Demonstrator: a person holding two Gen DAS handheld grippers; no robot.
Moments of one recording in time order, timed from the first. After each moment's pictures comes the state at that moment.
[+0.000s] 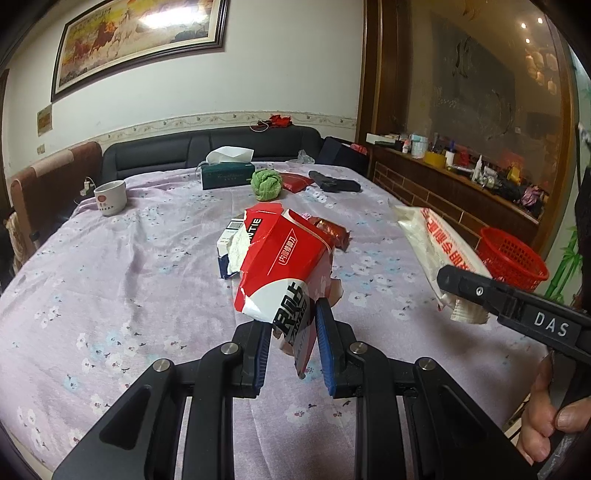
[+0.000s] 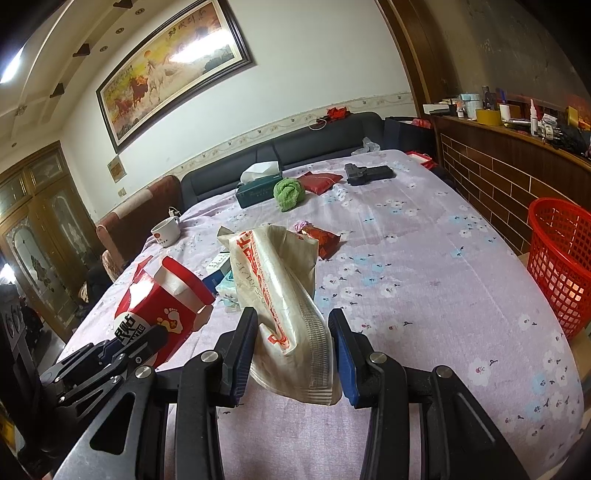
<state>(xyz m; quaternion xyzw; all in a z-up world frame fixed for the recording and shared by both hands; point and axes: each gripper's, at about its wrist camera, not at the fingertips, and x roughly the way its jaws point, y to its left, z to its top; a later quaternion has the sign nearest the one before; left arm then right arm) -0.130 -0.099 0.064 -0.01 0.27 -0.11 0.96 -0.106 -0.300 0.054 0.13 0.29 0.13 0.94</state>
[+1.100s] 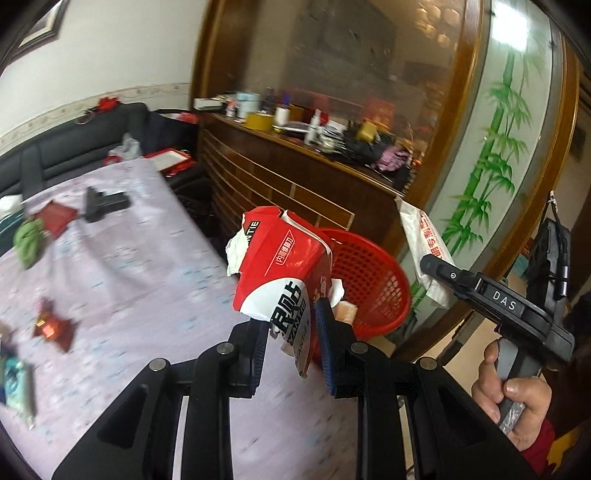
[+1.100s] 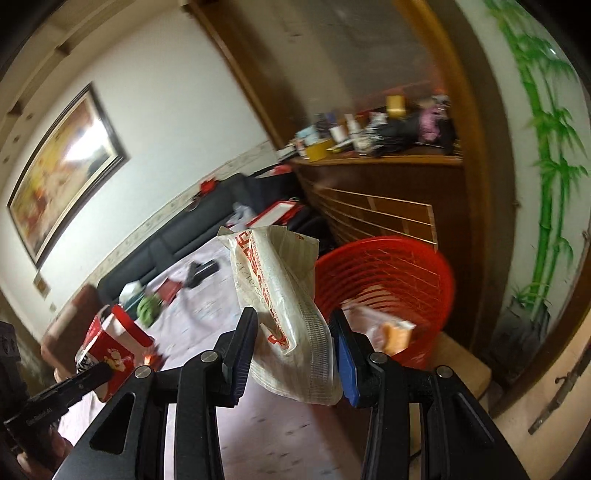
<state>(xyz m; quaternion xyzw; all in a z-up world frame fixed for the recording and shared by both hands) -0.042 -0.408 0.118 0.04 0.35 -0.38 0.85 -0.144 -0.598 0.087 0.28 0.23 -0.09 0.93</state>
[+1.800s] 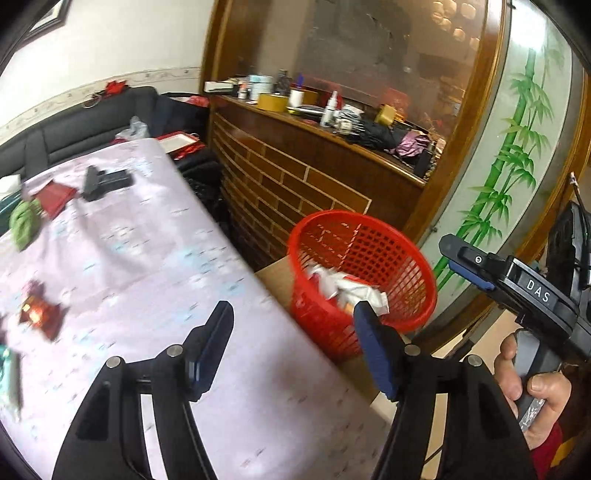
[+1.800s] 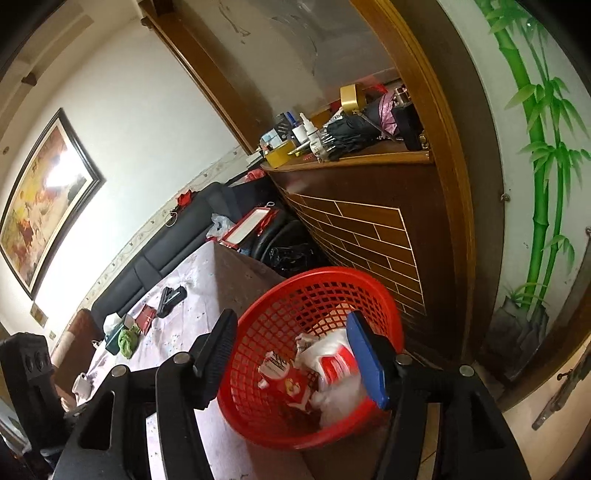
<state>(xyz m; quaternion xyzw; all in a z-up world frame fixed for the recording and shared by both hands) -0.032 -0.394 0.089 0.04 0.37 -0.35 0.86 -0.118 -0.661 0.076 0.30 0.23 -0.10 0.92</state>
